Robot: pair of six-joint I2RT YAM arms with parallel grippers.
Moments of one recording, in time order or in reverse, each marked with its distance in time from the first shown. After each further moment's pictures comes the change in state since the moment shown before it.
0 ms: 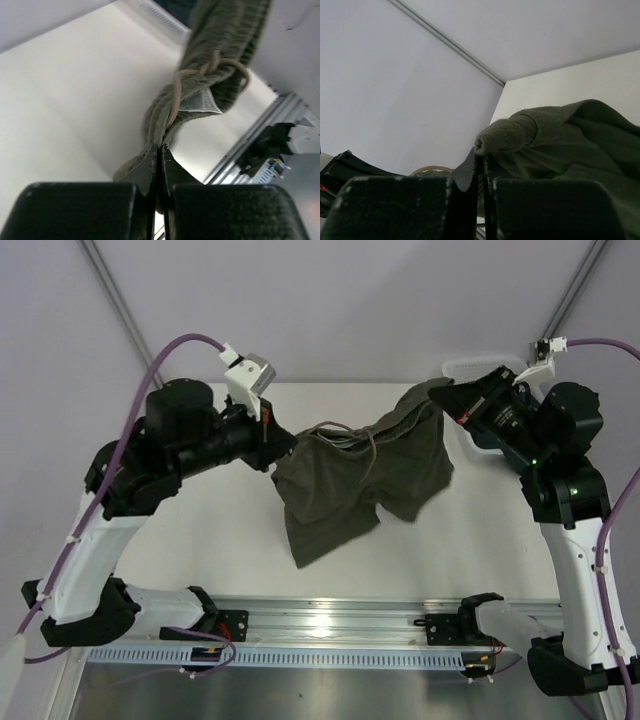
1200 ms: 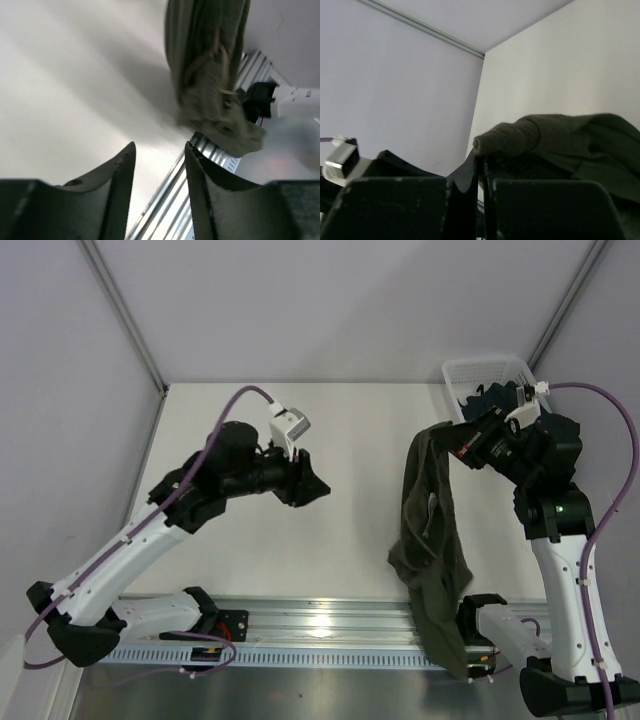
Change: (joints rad) left arm 0.036 -0.166 -0.547 0.389 0.290 -0.051; right arm -0.122 -0.156 -0.284 -0.022 -0.115 0.069
